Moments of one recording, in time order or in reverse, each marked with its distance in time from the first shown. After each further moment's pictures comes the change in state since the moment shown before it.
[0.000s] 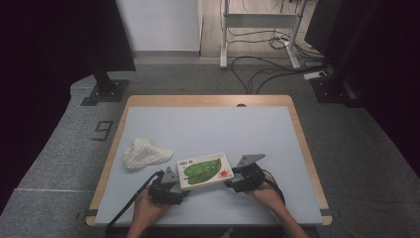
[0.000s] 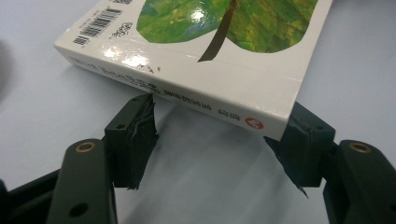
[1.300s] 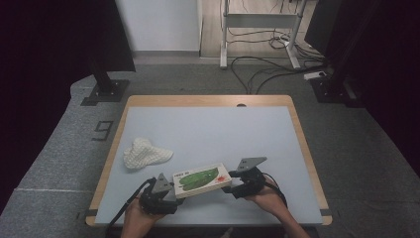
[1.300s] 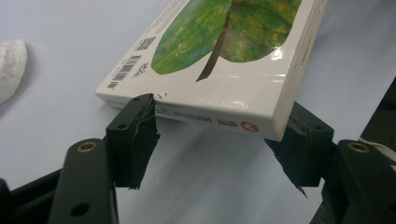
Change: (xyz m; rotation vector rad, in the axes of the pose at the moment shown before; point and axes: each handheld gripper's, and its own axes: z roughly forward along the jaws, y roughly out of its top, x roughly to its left) left arm -0.023 -0.005 -0.048 -0.030 0.005 -0.006; right arm 0.028 0.012 -0.023 -0.038 0.072 -0.037
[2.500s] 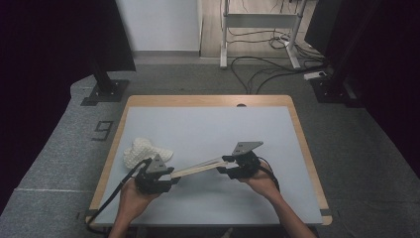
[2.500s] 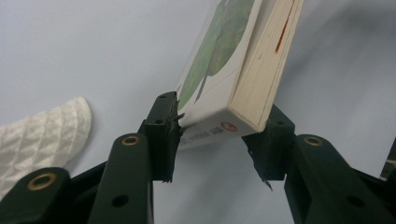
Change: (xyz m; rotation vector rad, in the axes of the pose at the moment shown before) left arm 0.035 0.036 -0.016 -0.024 -0.004 0.079; right arm -0.025 0.038 0.005 -0.069 -0.039 -0.043
